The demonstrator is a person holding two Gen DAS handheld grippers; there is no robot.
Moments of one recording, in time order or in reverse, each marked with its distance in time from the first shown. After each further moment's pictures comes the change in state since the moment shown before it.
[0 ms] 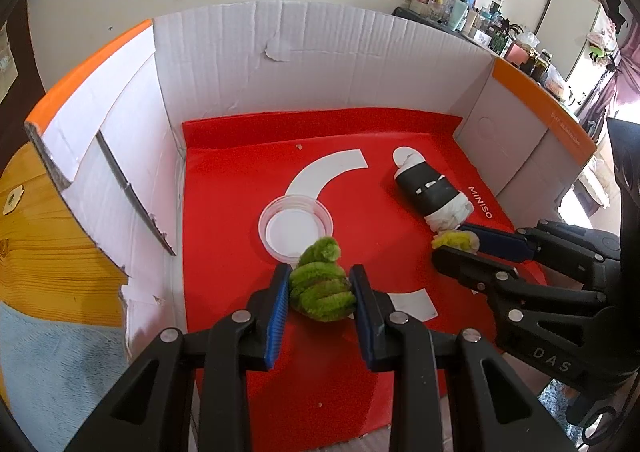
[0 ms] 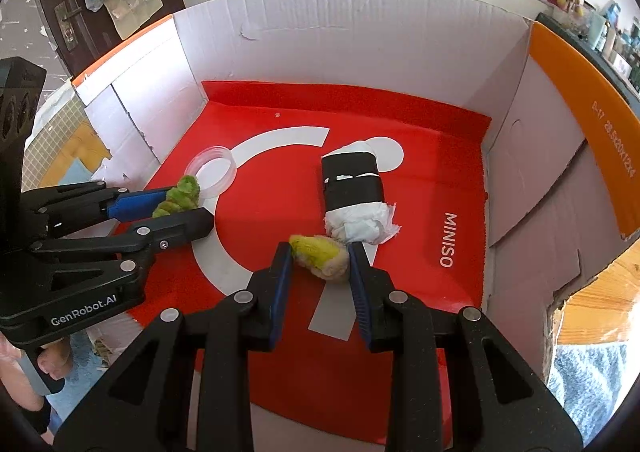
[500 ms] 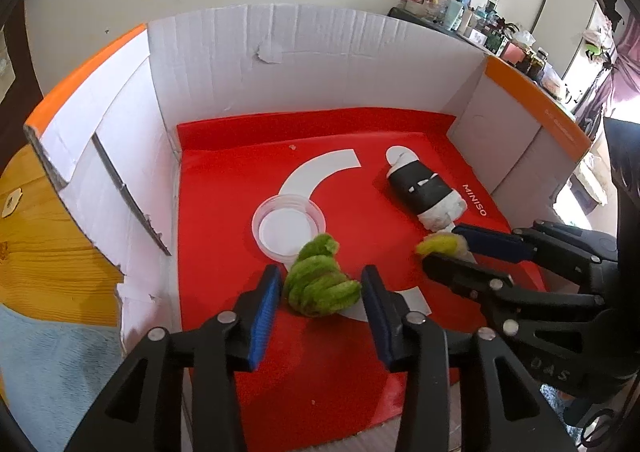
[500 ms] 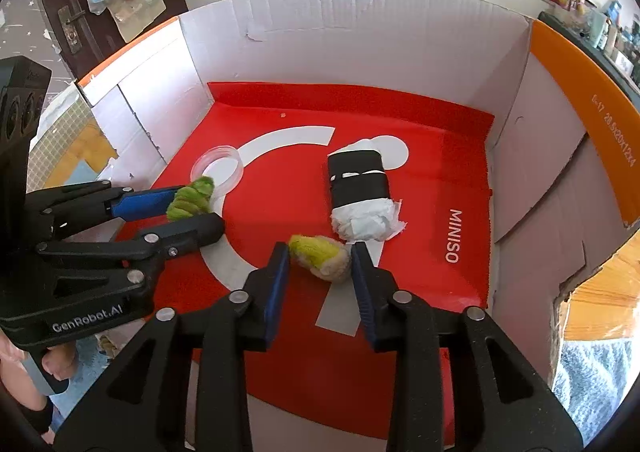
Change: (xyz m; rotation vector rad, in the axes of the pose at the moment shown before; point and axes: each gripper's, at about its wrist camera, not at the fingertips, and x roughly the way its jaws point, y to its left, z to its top) left arm -0.003 -0.001 0.001 0.015 -0.005 -0.007; right arm -0.003 0.002 -0.004 0.003 -0.010 0.028
